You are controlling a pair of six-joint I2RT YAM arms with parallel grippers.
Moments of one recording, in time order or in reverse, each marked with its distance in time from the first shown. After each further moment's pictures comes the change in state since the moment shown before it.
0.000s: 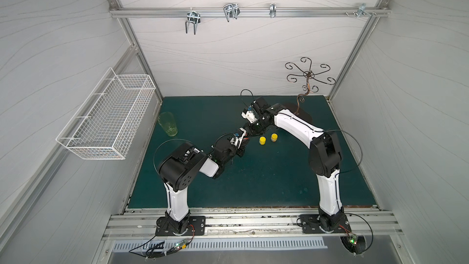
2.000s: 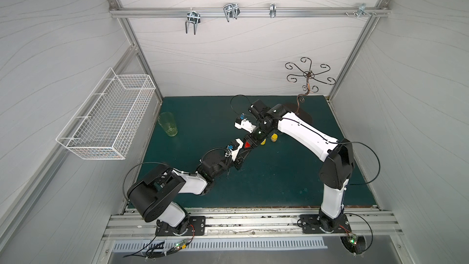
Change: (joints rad) left arm -0.085 -0.364 -0.264 0.021 0.082 -0.027; right arm 0.115 -0.160 -0.010 -0.269 0.016 -0.299
